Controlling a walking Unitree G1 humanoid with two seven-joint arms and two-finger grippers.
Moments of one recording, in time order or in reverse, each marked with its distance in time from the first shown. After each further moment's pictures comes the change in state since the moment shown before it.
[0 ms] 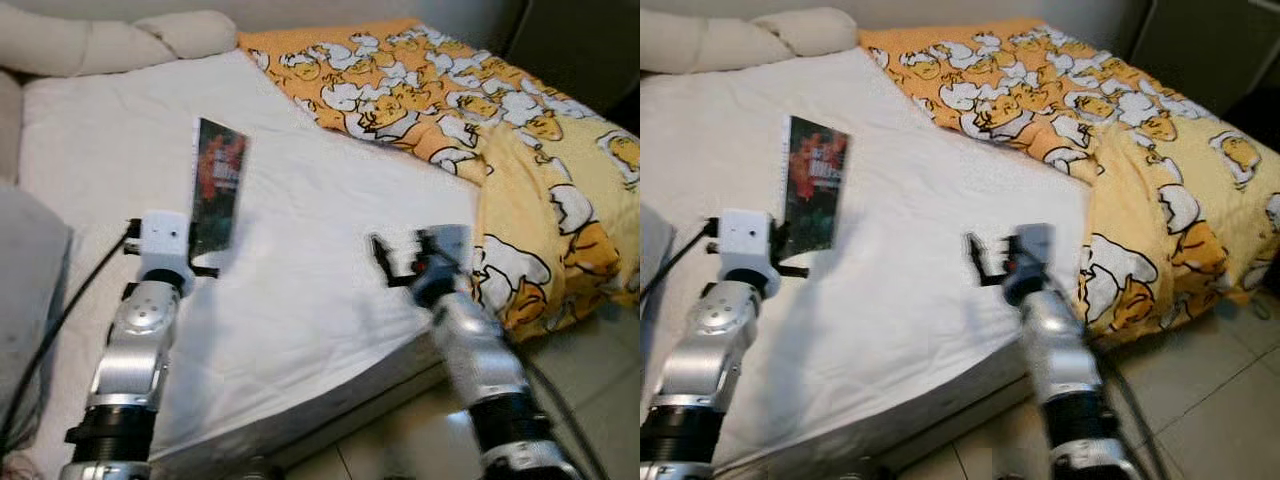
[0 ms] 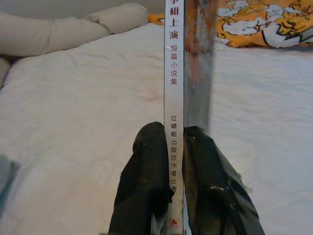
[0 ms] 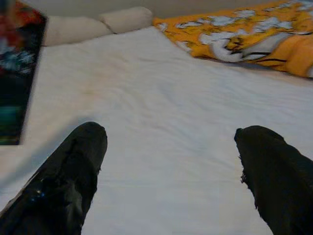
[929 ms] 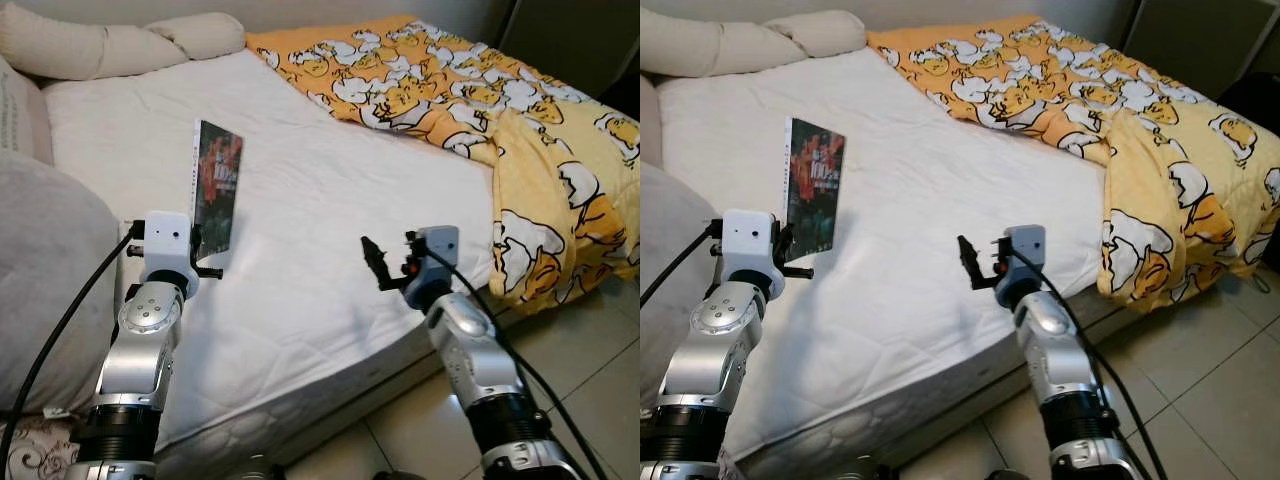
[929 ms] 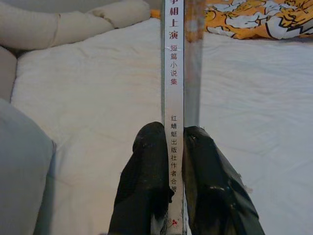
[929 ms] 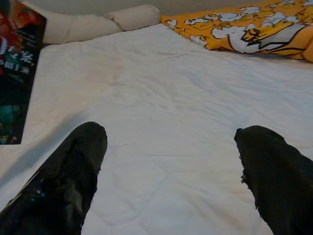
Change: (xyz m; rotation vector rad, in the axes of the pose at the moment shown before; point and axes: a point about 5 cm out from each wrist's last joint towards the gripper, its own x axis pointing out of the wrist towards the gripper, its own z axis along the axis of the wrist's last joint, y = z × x) left arm 0.000 -0.006 -0.002 -0.043 0.020 -0.015; right arm -0.003 -0.010 0.001 -0.018 0.008 -0.004
